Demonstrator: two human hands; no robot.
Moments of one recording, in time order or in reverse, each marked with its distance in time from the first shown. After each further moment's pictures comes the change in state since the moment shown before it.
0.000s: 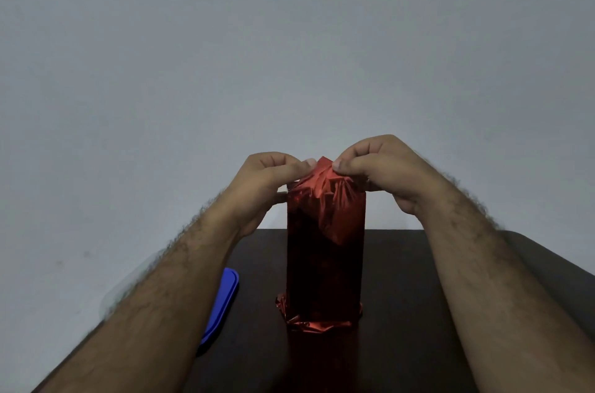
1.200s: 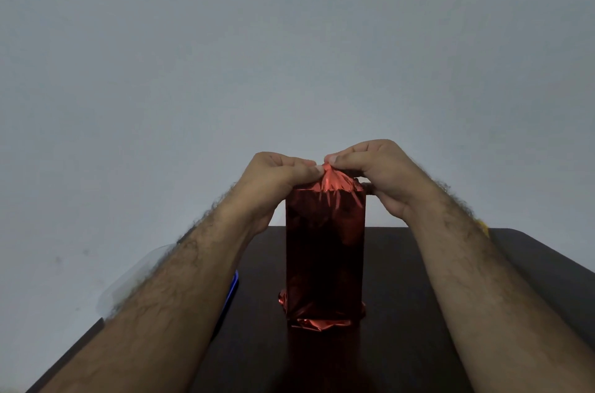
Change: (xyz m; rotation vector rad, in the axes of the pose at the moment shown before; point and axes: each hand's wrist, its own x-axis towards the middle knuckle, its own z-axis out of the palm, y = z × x) left_hand 0.009 -0.007 0.015 -0.021 0.115 -0.082; right_hand 0.014 0.021 0.011 0.176 0.034 0.035
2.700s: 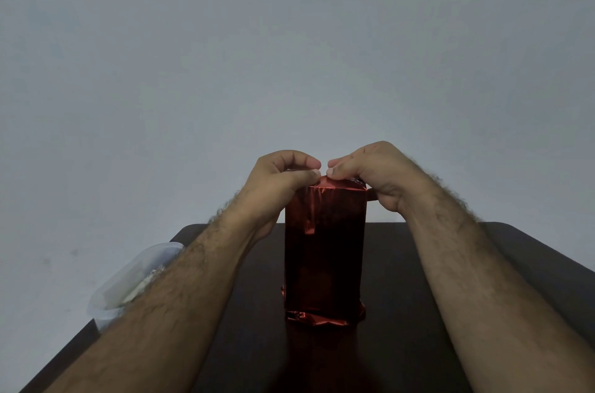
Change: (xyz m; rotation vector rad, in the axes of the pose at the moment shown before) left_hand -0.002 -0.014 0.010 -0.003 0.015 0.038; right_hand -0.001 -0.001 -0.001 -0.050 0.054 0.161
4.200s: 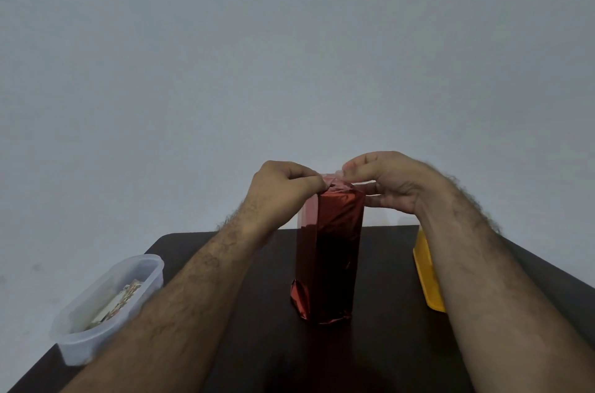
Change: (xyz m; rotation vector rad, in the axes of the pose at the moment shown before) left_hand 0.006 0.003 0.025 0.289 -0.001 0.061; right_hand -0.001 0.005 -0.045 0.090 -0.066 0.131
